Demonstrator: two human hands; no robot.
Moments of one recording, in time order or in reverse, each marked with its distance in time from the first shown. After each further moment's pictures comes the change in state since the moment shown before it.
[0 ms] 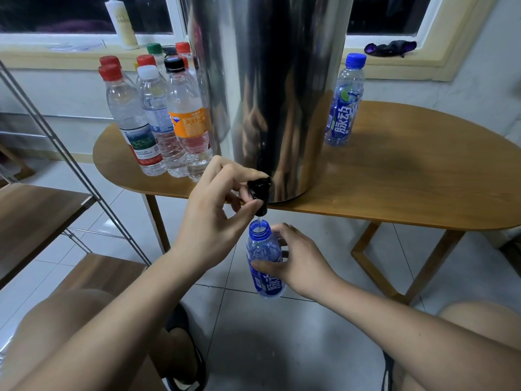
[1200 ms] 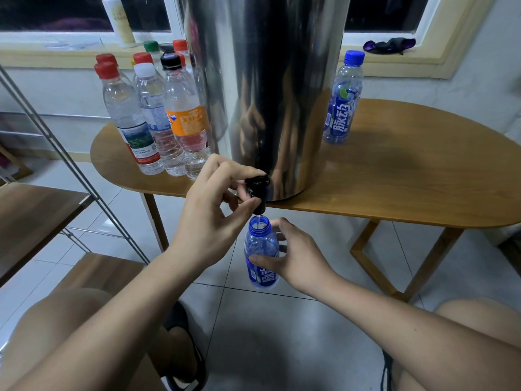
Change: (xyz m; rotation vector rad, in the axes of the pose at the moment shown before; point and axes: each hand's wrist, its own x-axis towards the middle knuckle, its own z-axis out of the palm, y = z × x) left_hand 0.000 0.001 -0.001 0.008 -0.004 0.004; right_hand 0.003 -0.003 0.001 0.083 0.026 -0.006
